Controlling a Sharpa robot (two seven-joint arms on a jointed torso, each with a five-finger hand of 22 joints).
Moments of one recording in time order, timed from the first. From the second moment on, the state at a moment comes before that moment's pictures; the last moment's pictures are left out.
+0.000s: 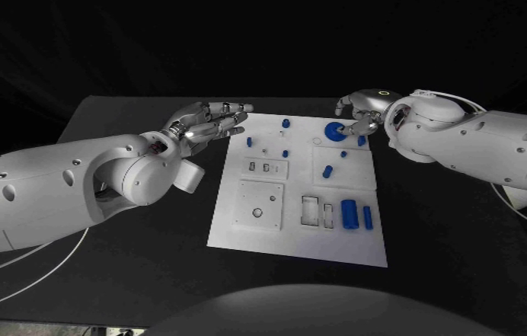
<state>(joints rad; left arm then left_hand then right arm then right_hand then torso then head) 1.31 -0.89 -0.22 1.68 -0.07 -0.23 0.29 1.62 0.20 -0.09 0.27 0.54 0.63 0.16 0.14 0.06 0.13 0.14 0.31 0.05 0.14 0.15 0.28 0.05 0.15 0.20 0.29 0.13 0.05 1.31 -0.85 -0.19 1.33 -1.53 -0.21 -0.17 1.20 -0.06 0.22 0.04 0.47 0.53 0.14 0.36 0.72 1.47 0.05 1.57 1.31 1.47 0.00 1.57 1.31 0.04 1.46 0.11 1.44 1.31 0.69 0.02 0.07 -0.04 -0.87</state>
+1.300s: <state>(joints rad) 1.31 -0.89 -0.22 1.68 -0.07 -0.23 0.29 1.63 0.20 -0.09 0.27 0.54 0.63 0.16 0.14 0.06 0.13 0.14 0.31 0.05 0.14 0.15 0.28 0.05 0.15 0.20 0.29 0.13 0.05 1.29 -0.81 -0.19 1.28 -1.57 -0.18 -0.17 1.20 -0.06 0.23 0.05 0.44 0.57 0.14 0.38 0.68 1.47 0.06 1.57 1.31 1.46 0.00 1.57 1.31 0.04 1.45 0.11 1.42 1.31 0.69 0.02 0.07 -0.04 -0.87</state>
